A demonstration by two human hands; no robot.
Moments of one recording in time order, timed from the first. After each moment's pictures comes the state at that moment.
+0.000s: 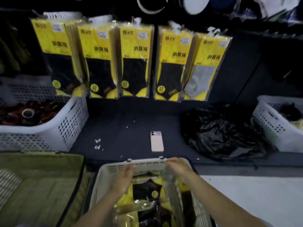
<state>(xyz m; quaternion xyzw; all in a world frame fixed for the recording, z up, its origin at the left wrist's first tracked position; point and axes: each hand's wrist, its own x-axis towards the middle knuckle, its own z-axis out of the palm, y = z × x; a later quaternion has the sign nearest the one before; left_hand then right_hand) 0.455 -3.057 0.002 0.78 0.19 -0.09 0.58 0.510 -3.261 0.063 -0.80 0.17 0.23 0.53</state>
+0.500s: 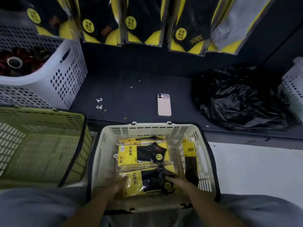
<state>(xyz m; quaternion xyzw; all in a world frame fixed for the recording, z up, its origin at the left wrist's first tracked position) 0.348 -3.025 -0.114 0.63 0.37 -0.39 0.57 0.412 -3.286 -0.112 -0.73 0.30 0.45 0.42</state>
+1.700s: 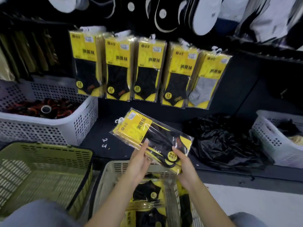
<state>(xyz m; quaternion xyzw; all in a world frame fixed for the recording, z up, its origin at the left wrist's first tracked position) 0.439 -3.095 0.122 0.45 0.13 -0.07 0.88 0.456 -3.259 0.114 -0.55 0.14 0.20 0.80</state>
